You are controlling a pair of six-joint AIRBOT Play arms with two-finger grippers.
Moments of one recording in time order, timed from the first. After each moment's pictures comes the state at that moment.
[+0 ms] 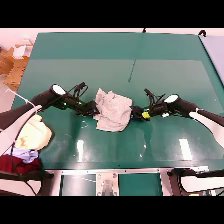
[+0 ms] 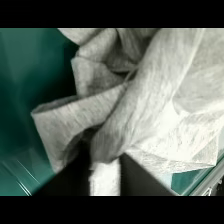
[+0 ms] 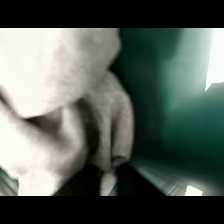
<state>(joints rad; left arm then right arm) -0.24 -1.58 1.00 0.65 -0.99 -1.24 0.12 -1.57 0.81 -0.65 0.94 1.20</state>
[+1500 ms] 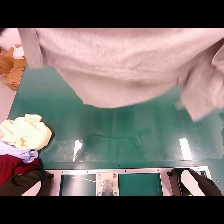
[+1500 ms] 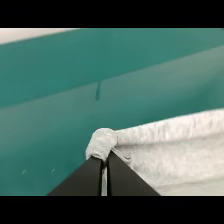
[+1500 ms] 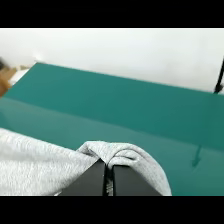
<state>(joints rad) -0.24 -0.92 1.76 1.38 -1.30 -1.52 -0.47 -0.86 1.82 -0.73 1.46 1.28</state>
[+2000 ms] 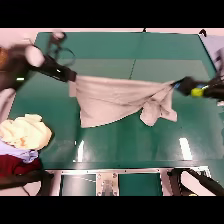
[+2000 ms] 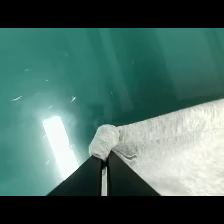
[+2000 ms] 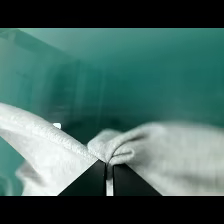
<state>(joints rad) -0.24 -1.44 1.41 1.46 -0.99 -1.44 -0.32 -1.07 0.88 -0.67 1.04 1.16</state>
